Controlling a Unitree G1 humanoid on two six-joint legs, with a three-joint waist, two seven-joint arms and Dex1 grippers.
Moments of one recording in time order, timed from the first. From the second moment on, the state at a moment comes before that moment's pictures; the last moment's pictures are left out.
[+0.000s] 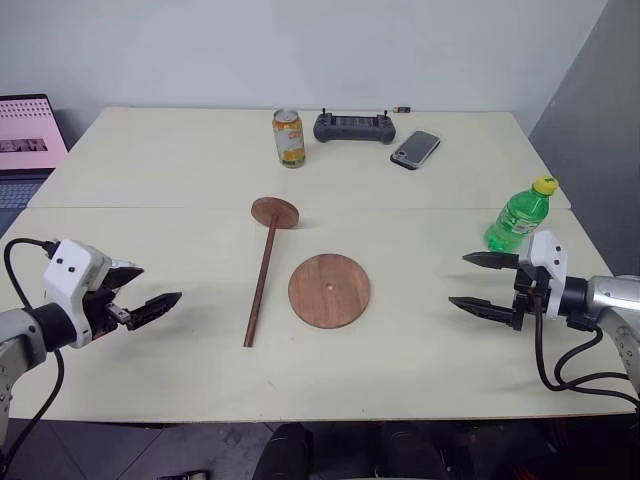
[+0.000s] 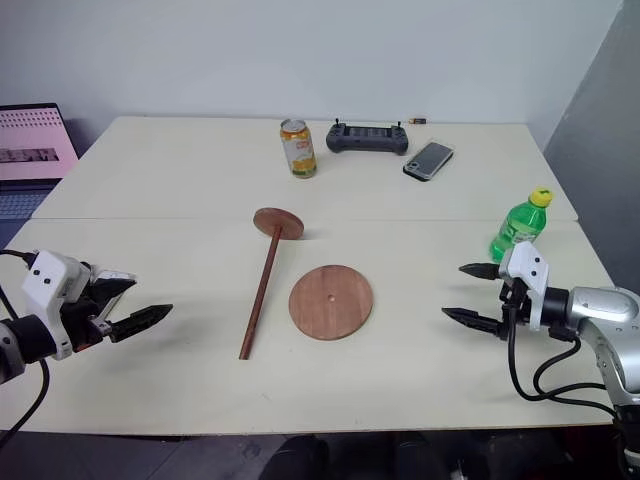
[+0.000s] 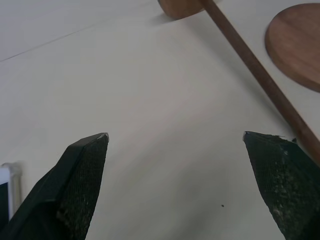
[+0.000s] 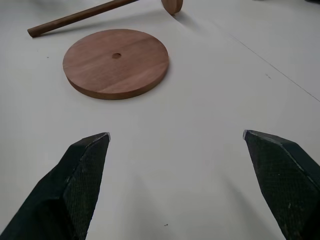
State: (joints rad) left arm 0.06 0.94 0.50 -0.16 -0.50 0.63 -0.94; right arm -0.19 -0.85 -0.13 -0.19 0.46 0.37 1.11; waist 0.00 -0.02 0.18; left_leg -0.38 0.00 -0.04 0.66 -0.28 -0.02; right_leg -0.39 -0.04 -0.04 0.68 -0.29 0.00
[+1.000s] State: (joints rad) left arm -0.85 0.73 -0.04 0.68 -0.45 0.97 -1.09; right arm -0.24 -0.78 -0.06 -0.56 0.73 0.71 0.93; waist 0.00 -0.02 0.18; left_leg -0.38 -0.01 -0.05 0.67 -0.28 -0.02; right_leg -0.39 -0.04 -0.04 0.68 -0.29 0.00
